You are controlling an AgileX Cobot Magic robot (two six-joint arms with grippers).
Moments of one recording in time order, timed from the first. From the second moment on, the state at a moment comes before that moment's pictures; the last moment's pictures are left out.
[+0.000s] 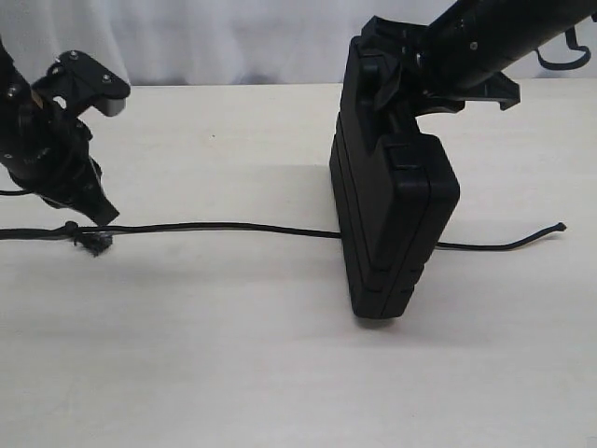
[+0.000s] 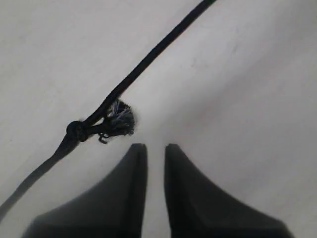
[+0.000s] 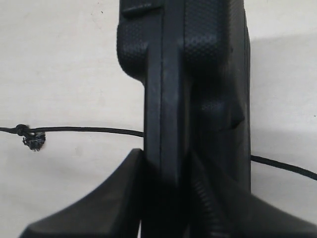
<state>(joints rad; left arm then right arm) -0.27 1.63 -1.05 -0.01 0.82 0.48 0.24 1.70 -1.40 0.39 0.85 0.14</state>
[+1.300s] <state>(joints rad) -0.12 1.98 -1.06 0.32 0.48 0.78 0.24 1.70 -1.40 0.39 0.85 0.14</state>
